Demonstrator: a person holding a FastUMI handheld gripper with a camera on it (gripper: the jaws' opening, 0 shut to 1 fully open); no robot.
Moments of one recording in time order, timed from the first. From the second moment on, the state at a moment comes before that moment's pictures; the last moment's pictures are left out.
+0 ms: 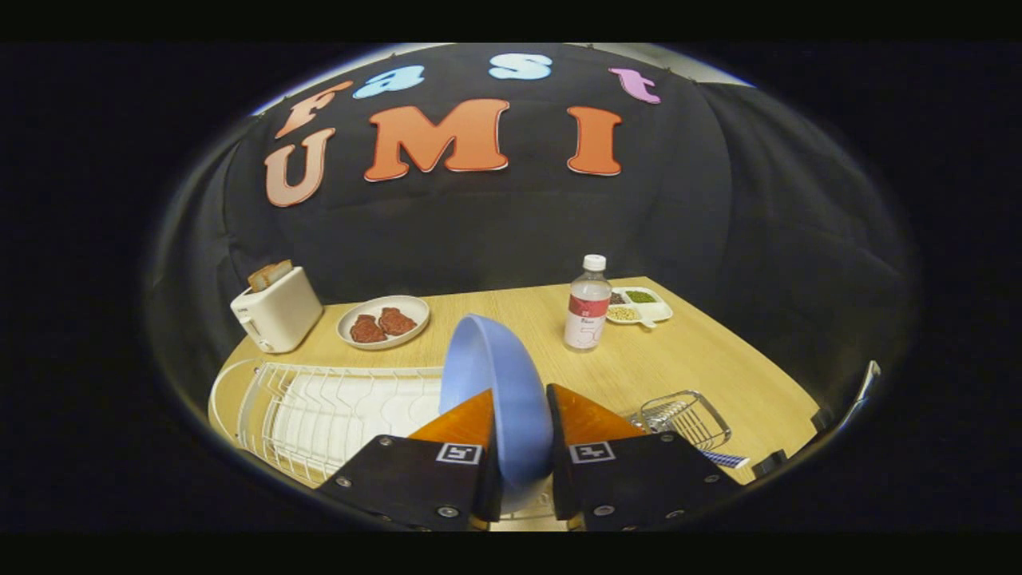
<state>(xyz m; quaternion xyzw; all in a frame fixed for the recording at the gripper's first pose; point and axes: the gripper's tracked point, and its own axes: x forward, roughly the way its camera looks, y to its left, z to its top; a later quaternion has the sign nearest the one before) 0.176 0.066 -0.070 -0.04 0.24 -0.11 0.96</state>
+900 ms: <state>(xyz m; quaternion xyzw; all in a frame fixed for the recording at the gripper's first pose) 0.106 0.088 -0.030 0.03 0.21 -0.02 0.98</state>
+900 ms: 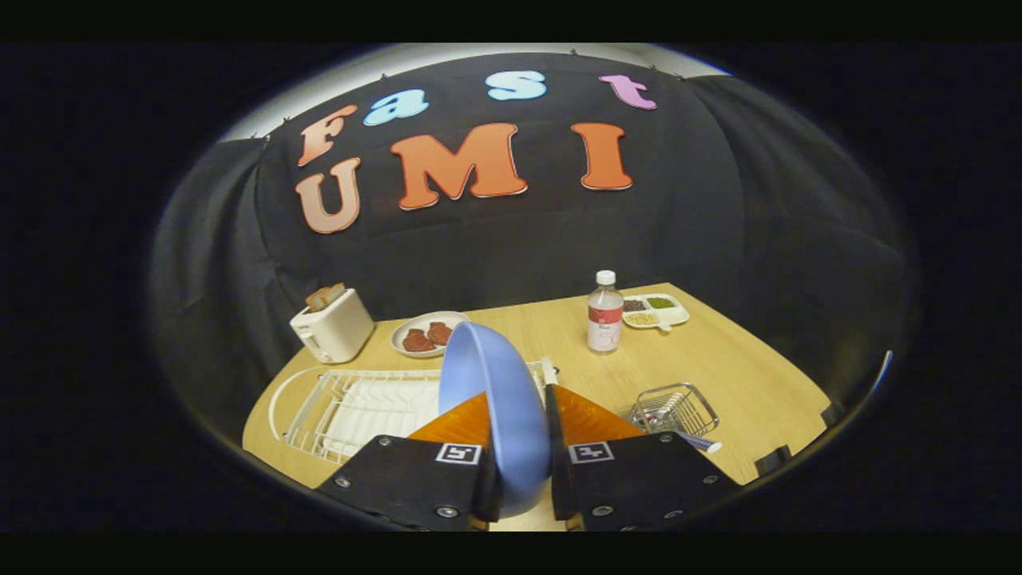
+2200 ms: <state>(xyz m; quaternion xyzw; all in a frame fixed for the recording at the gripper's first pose) -0.037 0.125 -0.192 0.32 0.29 0.05 0.90</state>
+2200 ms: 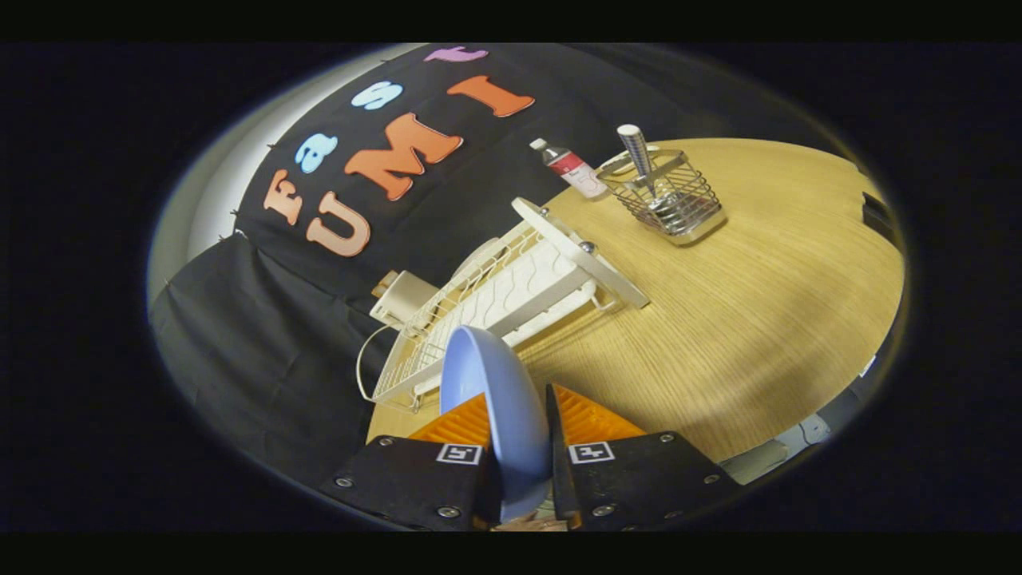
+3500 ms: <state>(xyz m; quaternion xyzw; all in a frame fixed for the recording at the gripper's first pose) -0.017 0.036 -0.162 0.12 0.23 -0.04 0.96</state>
